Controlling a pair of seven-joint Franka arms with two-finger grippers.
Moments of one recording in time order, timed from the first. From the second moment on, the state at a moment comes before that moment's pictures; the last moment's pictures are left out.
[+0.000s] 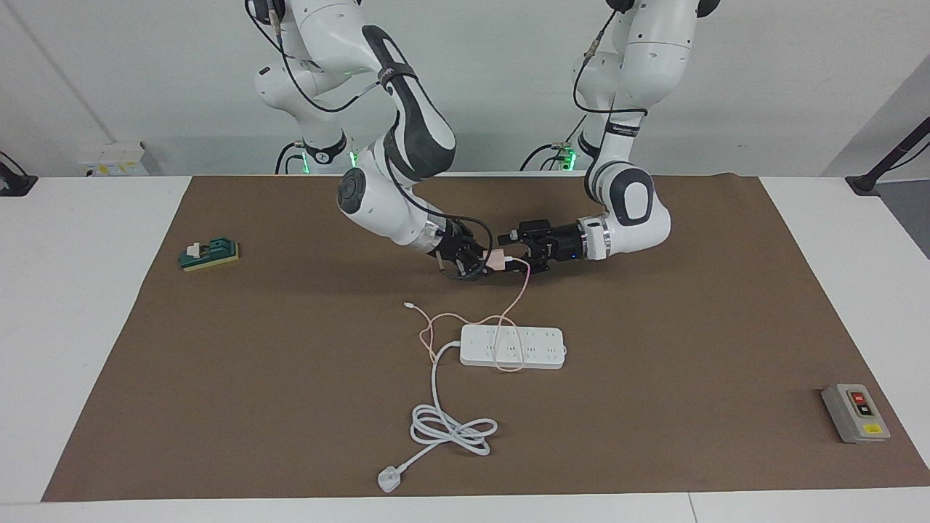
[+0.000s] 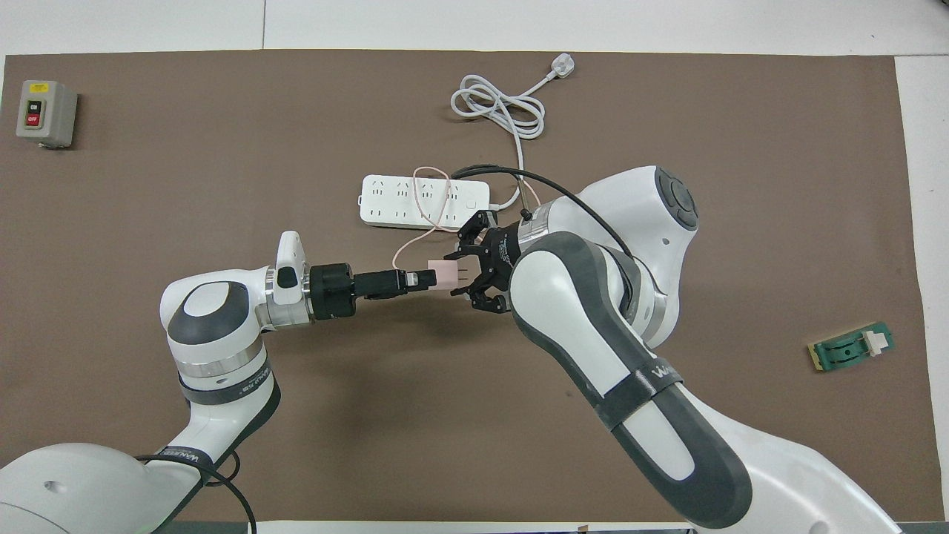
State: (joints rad) left arm -0.37 0.21 0.06 -2.28 -1.79 1.87 0.98; right arm 0.66 0.31 -0.19 -1.86 0.94 2.17 1.32
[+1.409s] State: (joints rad) left arm -0.38 0.20 0.06 -2.27 -1.79 1.90 1.00; right arm 0.66 0.31 -0.19 -1.86 0.94 2.17 1.32
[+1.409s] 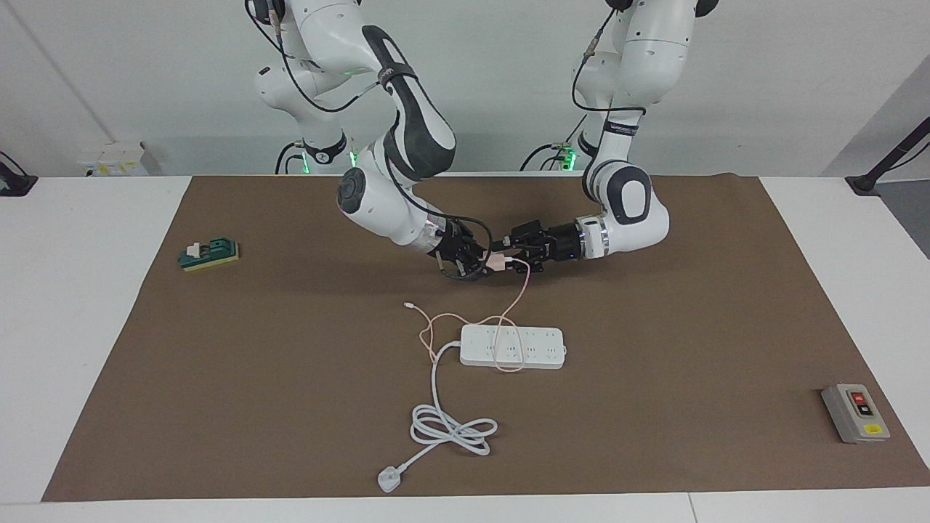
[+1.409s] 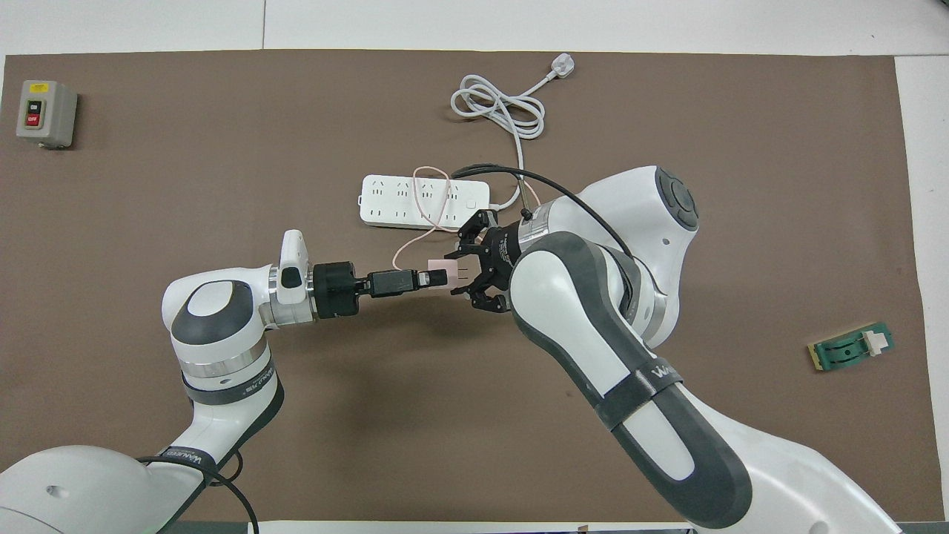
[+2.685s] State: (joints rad) left arm -0.39 0.20 0.06 -2.27 -1.79 1.91 1.01; right arm 0.66 0.30 -0.19 -1.87 0.93 2.17 1.30
